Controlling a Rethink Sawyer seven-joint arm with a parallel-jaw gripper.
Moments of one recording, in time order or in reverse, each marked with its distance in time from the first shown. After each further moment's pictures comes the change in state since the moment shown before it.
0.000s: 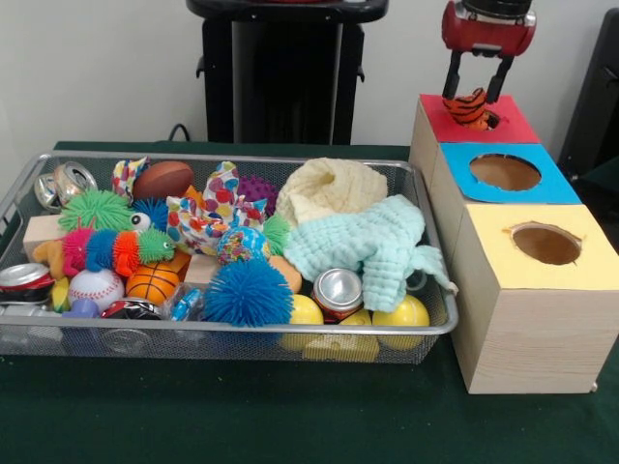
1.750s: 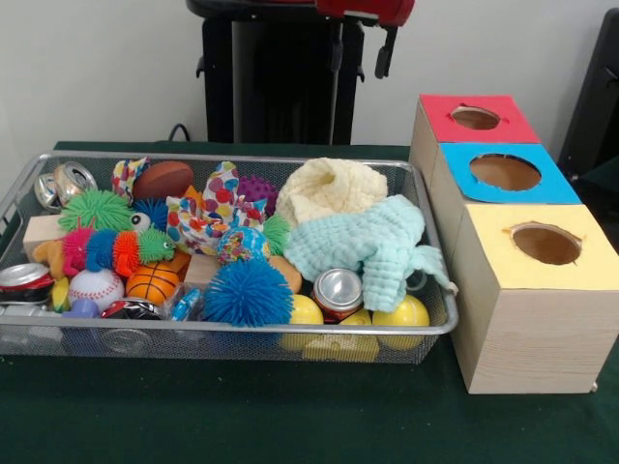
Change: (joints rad) arm -0.443 -0.124 0.155 -0.081 -0.195 0.302 0.000
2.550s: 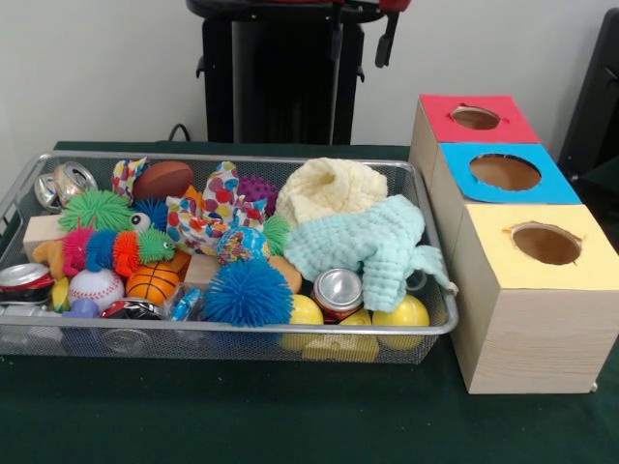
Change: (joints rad) arm 0.016 -0.045 -0.020 0.014 0.000 -0.019 0.000
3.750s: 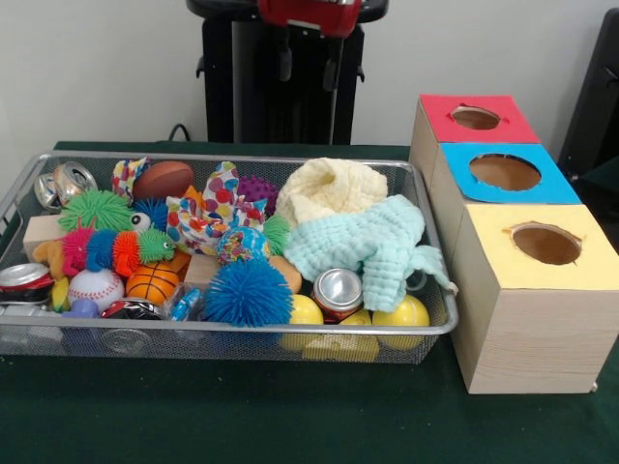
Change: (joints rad) arm -0.111 0.081 0.000 -0.045 -0.015 0.000 0.000
